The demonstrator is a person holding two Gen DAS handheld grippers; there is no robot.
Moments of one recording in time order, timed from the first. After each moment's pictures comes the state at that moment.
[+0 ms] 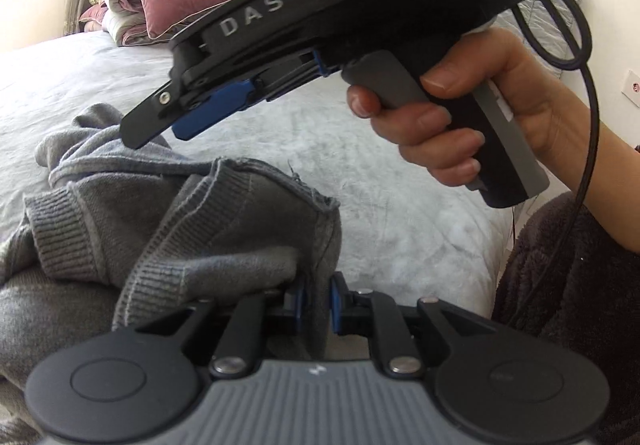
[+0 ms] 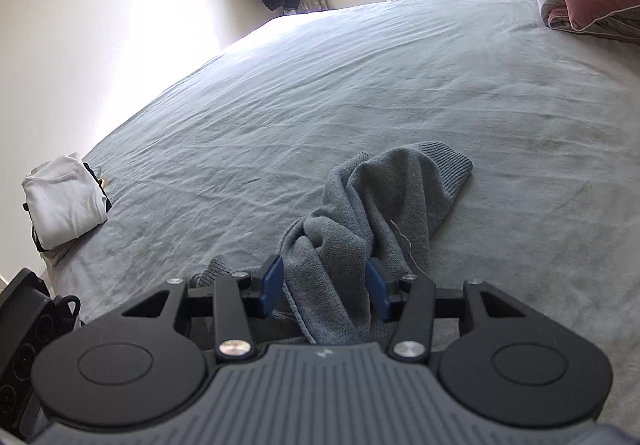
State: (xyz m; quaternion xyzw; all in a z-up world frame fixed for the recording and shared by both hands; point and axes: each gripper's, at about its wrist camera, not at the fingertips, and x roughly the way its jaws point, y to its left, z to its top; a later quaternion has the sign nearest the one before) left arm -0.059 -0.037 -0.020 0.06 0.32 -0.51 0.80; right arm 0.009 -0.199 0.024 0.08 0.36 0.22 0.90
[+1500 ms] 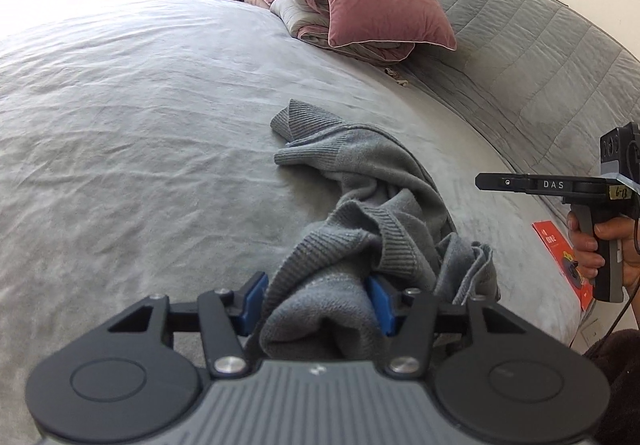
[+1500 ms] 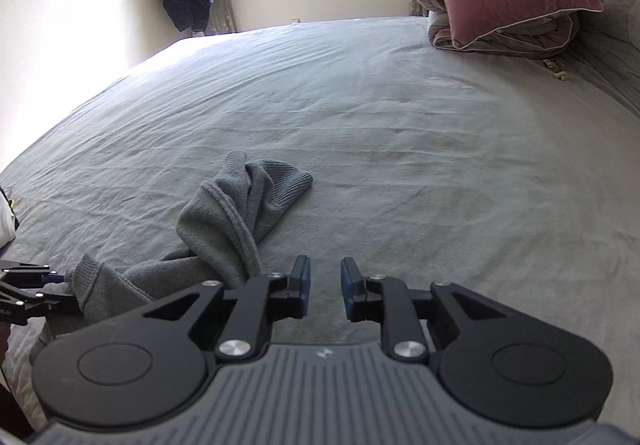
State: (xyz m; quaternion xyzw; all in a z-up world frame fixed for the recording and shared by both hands) left arm 0.006 0.068 -0.016 -0.08 0.38 -0.32 0.86; right arm -0.016 -0.279 0.025 0.05 0.34 0.09 0.93
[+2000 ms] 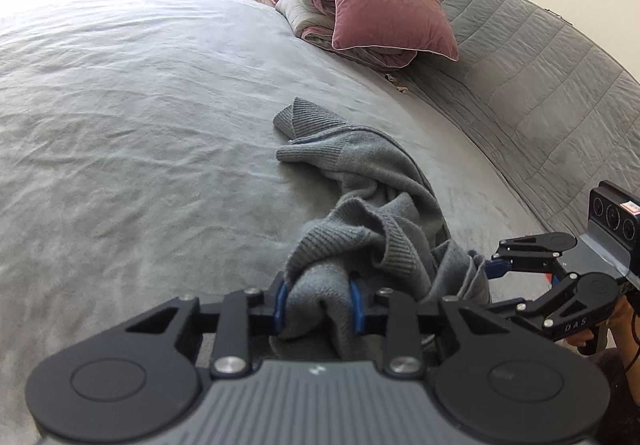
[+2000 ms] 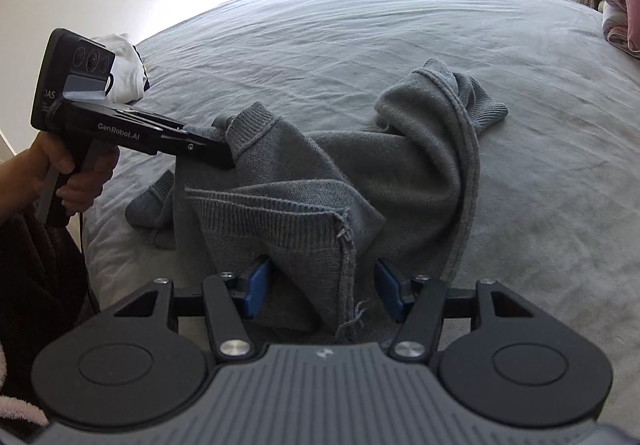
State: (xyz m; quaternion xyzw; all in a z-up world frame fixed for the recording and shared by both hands) left arm 0.006 0.076 -0.019 -0.12 0.38 -0.33 0.86; right arm -0.044 -0.208 -0.012 -0.04 0.40 0.31 0.86
